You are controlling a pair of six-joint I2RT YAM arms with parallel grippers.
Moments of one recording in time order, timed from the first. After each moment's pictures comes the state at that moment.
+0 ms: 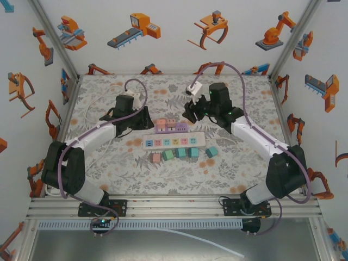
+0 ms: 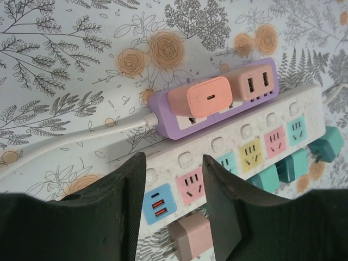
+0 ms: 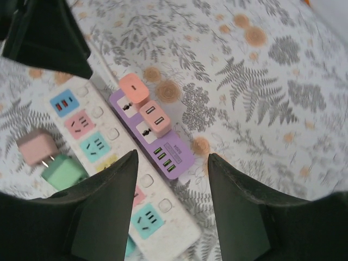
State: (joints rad) left arm -0.42 1.53 0.97 -0.17 0.22 -0.34; right arm 0.49 1.49 1.14 -0.13 -0.48 -0.34
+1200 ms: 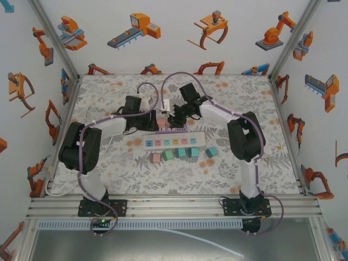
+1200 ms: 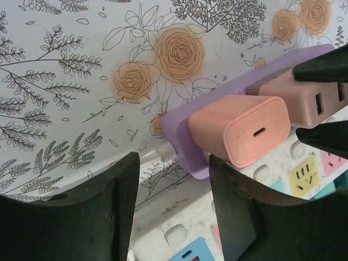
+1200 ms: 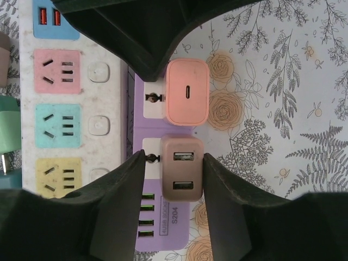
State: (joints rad) left arm -0.42 1.80 1.05 -0.09 0.29 -0.20; right arm 0.56 2.07 1.57 -0.47 -0.69 -0.96
